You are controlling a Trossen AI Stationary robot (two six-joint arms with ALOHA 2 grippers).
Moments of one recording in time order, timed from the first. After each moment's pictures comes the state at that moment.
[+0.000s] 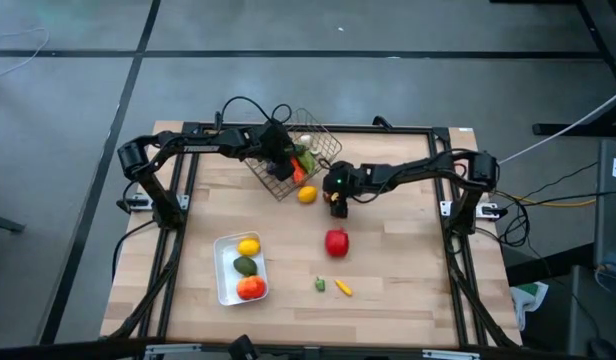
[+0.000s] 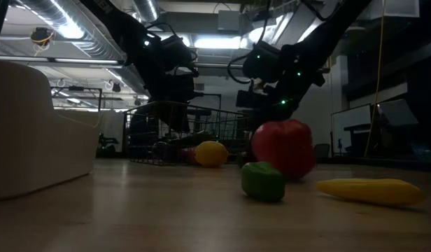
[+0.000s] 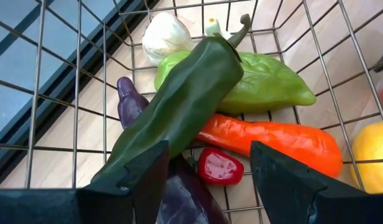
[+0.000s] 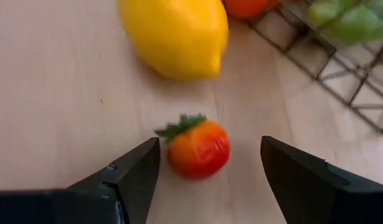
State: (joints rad) left arm 0.52 1.67 1.03 -0.30 -0.12 -0.05; right arm -0.22 1.82 0.97 -0.10 0.04 -0.14
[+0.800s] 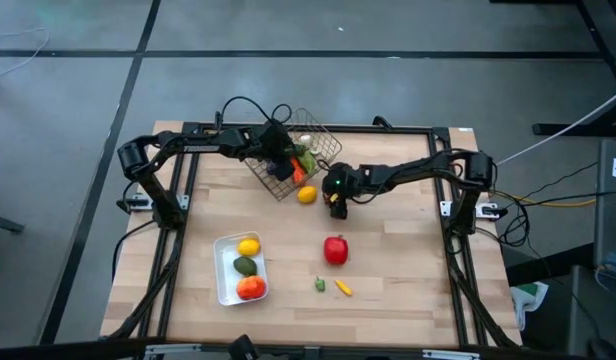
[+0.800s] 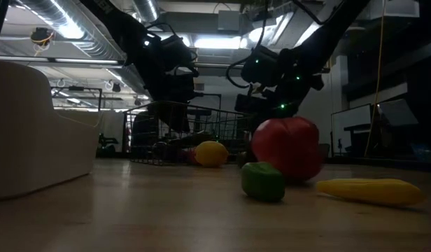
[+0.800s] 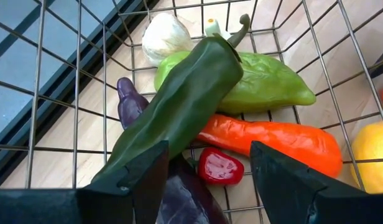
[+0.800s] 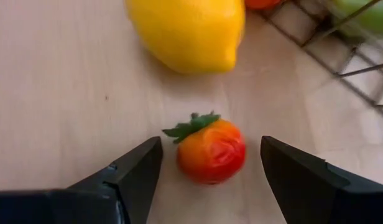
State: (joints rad) left arm 0.52 1.67 1.03 -0.30 -0.12 -0.05; right arm -0.22 1.85 0.97 -0.08 0.01 -0.14
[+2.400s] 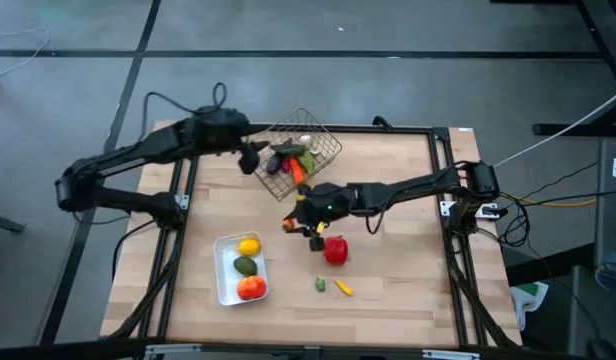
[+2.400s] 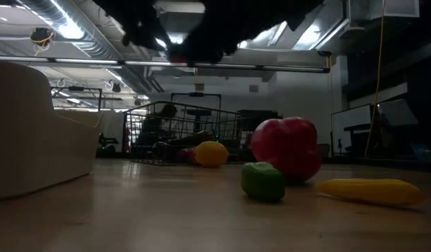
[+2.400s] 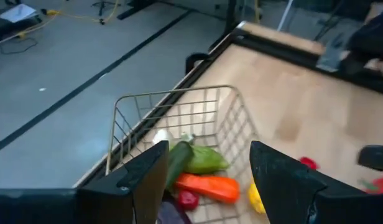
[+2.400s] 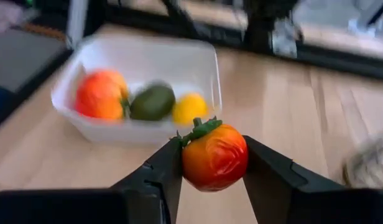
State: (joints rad) left arm 0.45 1.07 1.03 -0.47 -0.11 -0.08; right arm 0.06 1.82 1.30 0.02 -0.14 -0.16
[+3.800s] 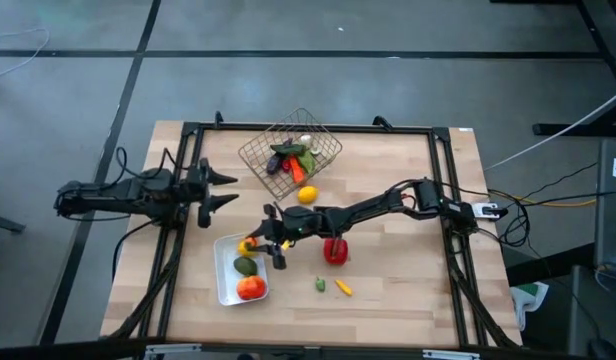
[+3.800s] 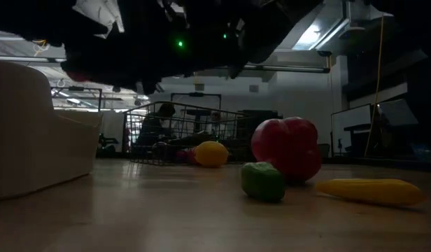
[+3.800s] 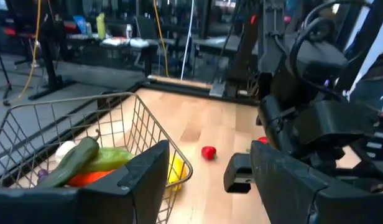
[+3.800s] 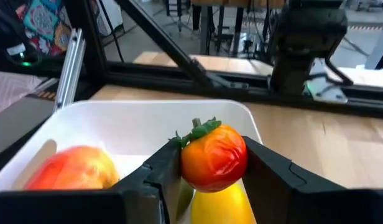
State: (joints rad) left arm 0.01 0.23 0.31 -0.19 -0.21 -0.12; right arm 0.12 2.28 1.56 0.50 -0.14 -0.03
